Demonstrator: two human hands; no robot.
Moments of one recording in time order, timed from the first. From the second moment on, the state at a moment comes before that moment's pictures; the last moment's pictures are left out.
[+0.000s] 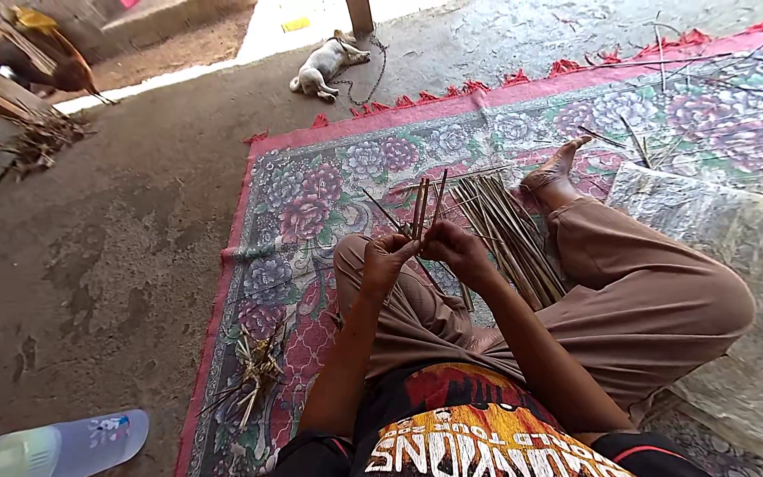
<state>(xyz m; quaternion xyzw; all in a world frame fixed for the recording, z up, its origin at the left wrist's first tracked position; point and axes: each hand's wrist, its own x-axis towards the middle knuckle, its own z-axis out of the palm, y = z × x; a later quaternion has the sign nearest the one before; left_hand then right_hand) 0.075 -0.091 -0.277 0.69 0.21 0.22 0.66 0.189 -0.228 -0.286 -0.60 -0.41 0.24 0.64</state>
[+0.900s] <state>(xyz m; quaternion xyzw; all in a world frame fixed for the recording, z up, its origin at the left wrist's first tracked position) 0.084 -0.099 -0.294 0.68 0.16 0.24 0.67 0.198 -0.233 -0.286 -0.52 -0.34 0.30 0.72</state>
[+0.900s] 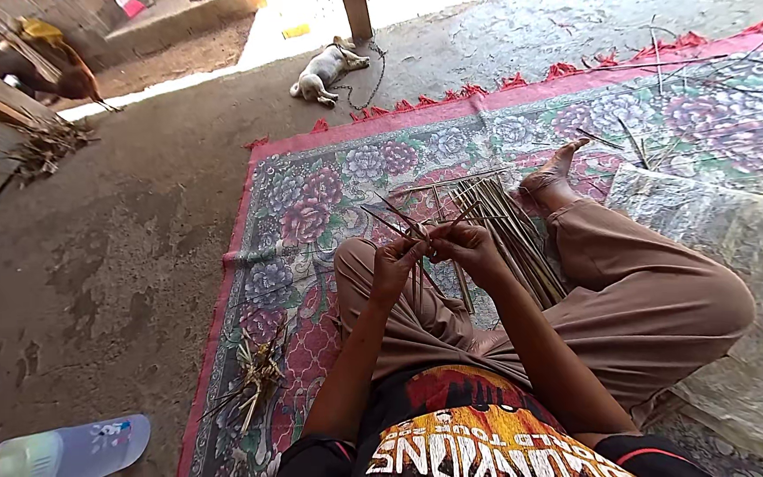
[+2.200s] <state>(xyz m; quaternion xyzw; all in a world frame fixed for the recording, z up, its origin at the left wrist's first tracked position) 0.011 -0.075 -0.236 0.80 0.18 0.10 0.57 0.171 -0.209 -0.276 -0.51 -0.51 0.30 0.62</state>
